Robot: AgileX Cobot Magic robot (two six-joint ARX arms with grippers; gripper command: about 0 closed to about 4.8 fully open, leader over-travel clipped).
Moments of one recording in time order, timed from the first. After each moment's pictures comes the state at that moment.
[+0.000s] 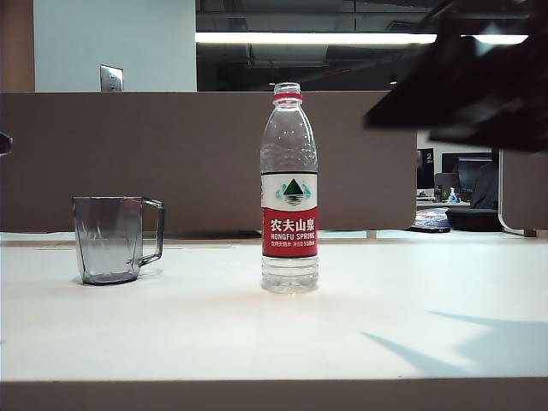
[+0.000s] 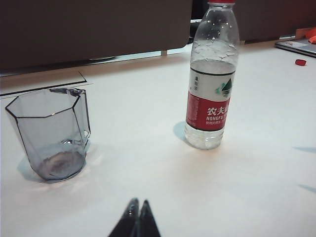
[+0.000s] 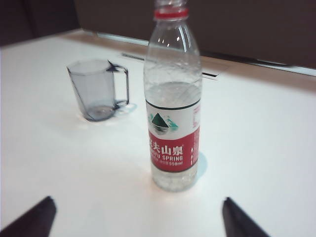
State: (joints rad) left arm -0.52 0.02 0.00 -0.03 0.00 0.01; right arm 0.59 0.94 0.18 0.67 -0.03 -0.02
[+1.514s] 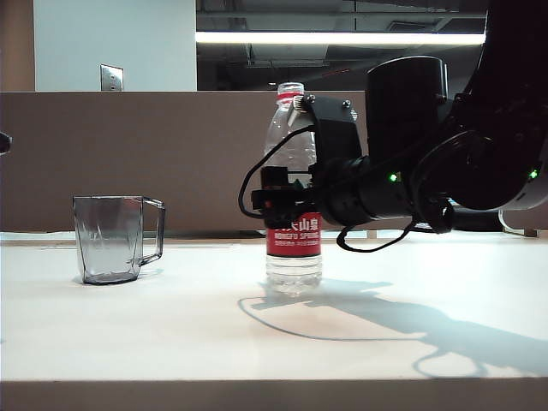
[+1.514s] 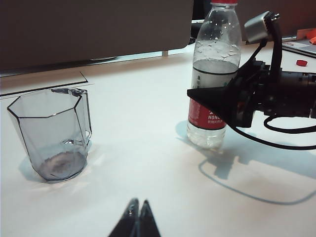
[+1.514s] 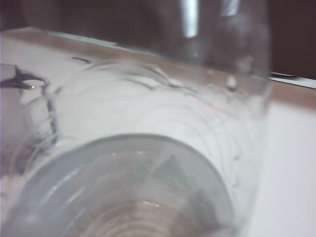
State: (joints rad) left arm -0.52 0.02 0.00 -0.03 0.00 0.01; right arm 0.58 1.99 0.76 1.17 0.07 -0.04
